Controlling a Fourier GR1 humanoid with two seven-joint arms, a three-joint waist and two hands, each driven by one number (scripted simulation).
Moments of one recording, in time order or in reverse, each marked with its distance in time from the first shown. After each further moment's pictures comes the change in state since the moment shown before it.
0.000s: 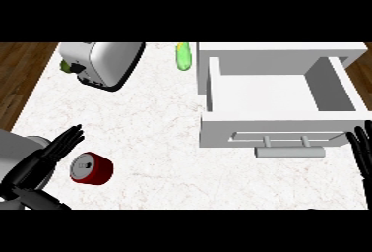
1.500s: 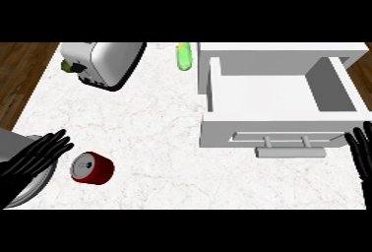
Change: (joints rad) left arm 0.189 0.001 -0.012 -0.663 0.588 -0.082 0.586; right arm 0.026 -0.020 0.063 -0.053 -0.008 -0.069 0.043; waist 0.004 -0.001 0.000
